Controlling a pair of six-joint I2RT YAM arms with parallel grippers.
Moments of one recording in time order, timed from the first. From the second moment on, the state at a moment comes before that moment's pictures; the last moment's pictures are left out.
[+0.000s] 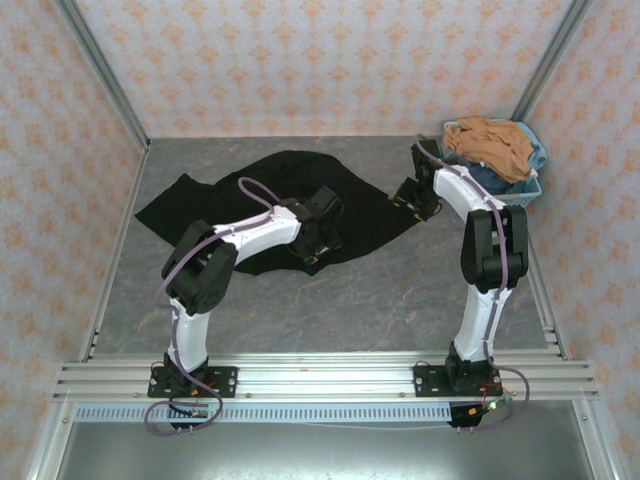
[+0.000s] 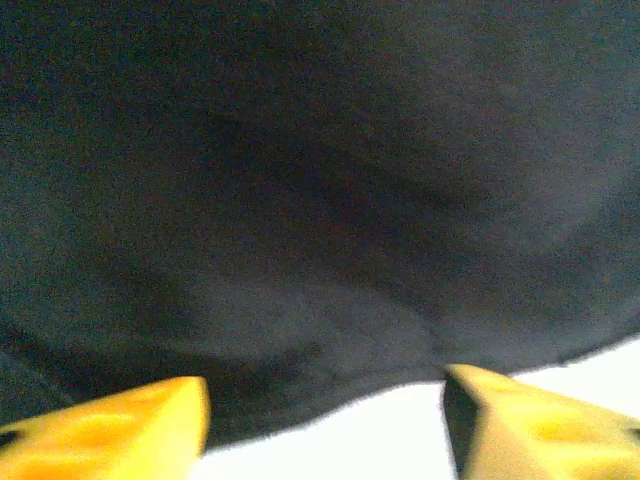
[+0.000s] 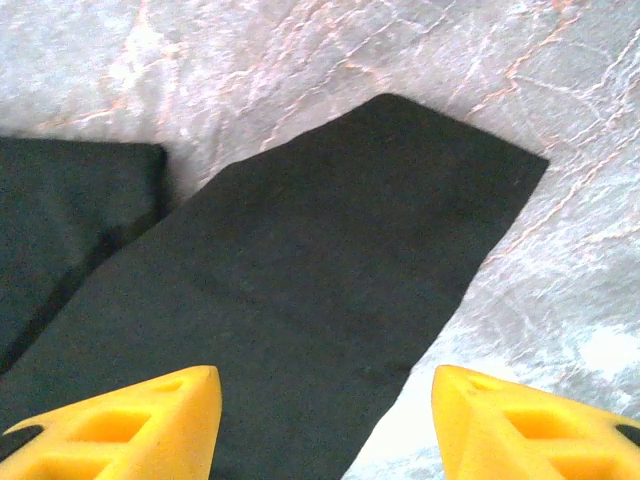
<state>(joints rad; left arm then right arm) -0.65 1.99 1.44 -0.71 0.05 -1.20 0.14 1.98 1.56 -0.84 -0.08 0.67</state>
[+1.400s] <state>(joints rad) -0.69 1.77 1.26 -0.69 0.05 -1.09 0.20 2.10 1.58 -0.85 0.02 0.64</state>
